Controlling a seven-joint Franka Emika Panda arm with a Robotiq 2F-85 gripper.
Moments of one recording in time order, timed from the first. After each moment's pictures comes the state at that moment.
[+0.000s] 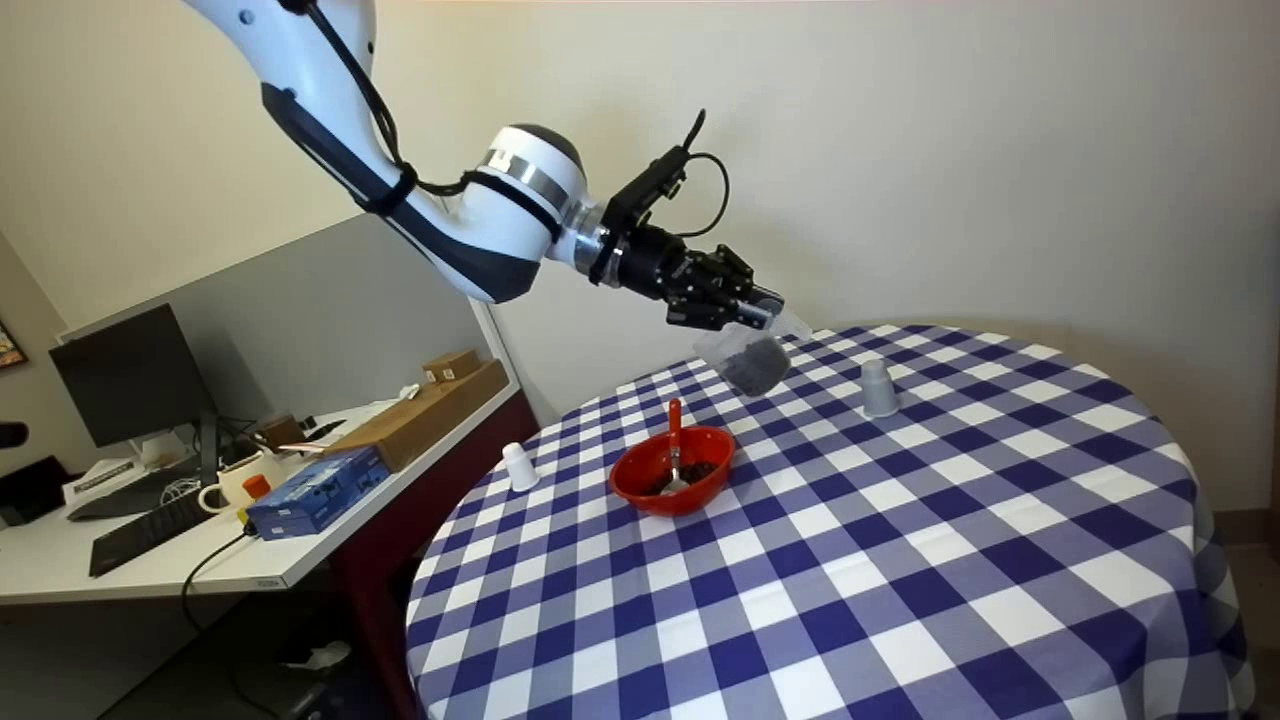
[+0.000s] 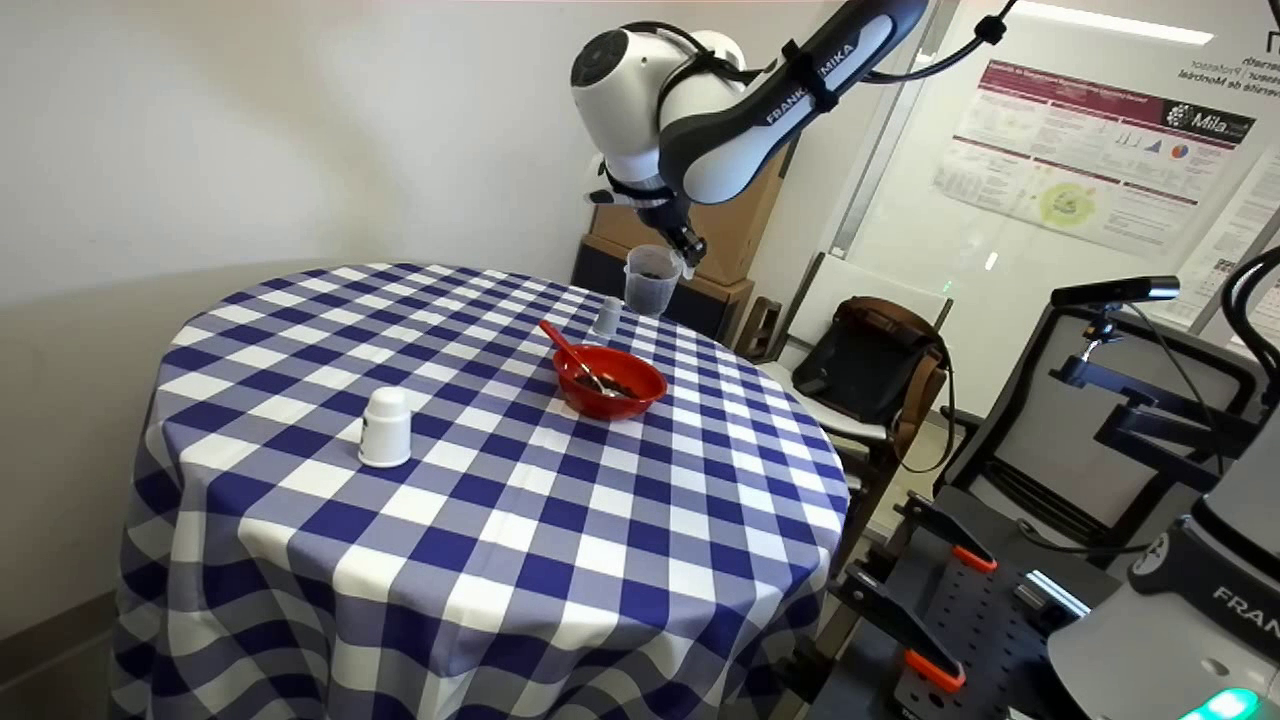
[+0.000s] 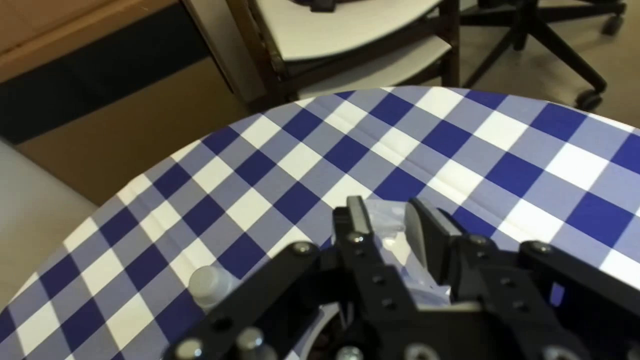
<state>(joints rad) 0.07 0.57 -0.08 -1.80 -1.14 2.05 -0.58</state>
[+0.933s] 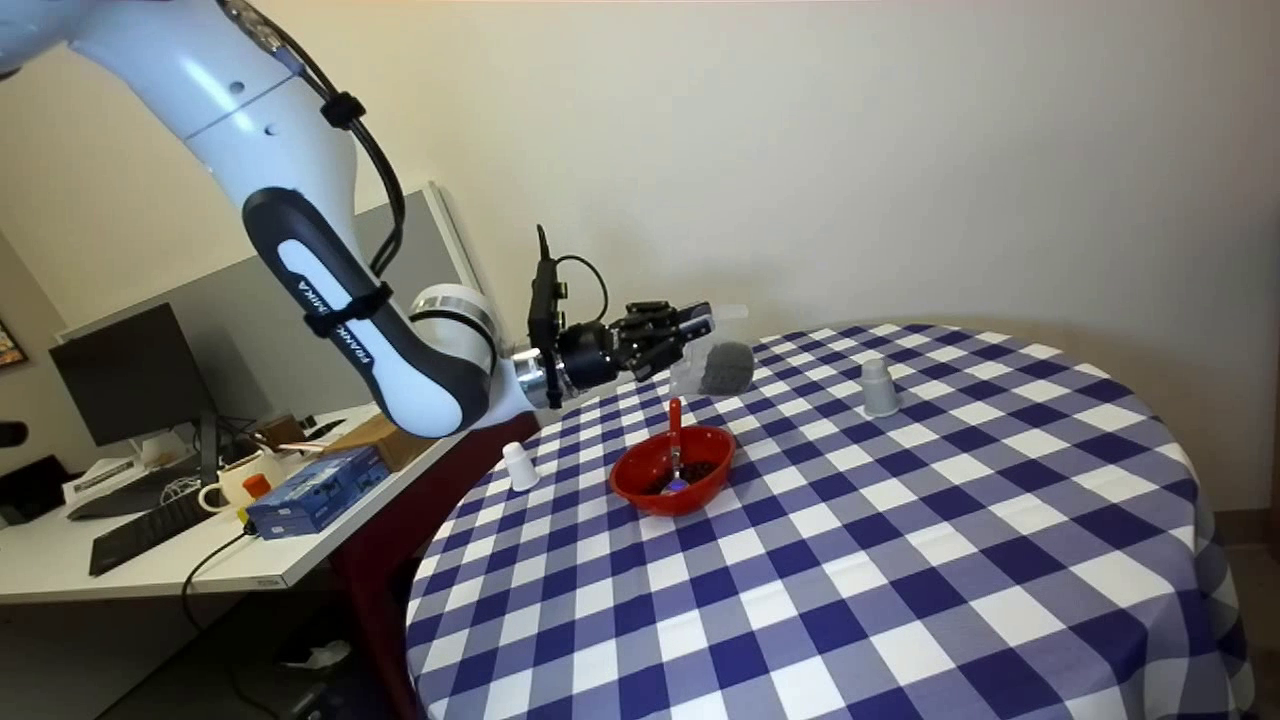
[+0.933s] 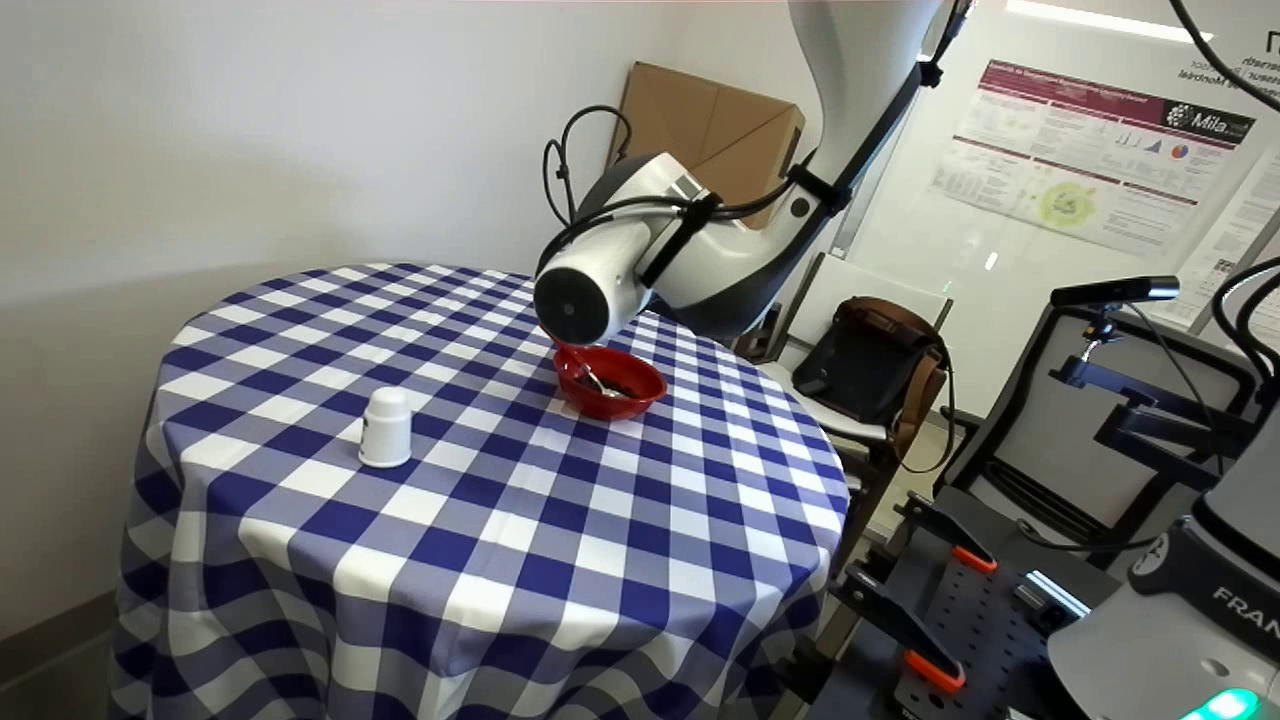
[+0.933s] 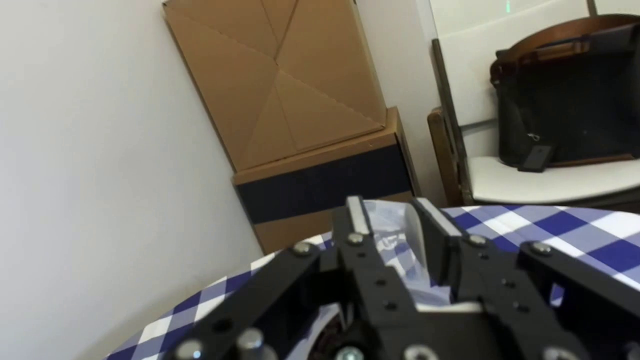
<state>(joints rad) 0.22 0.69 0.01 -2.01 -1.84 1.64 -0.06</state>
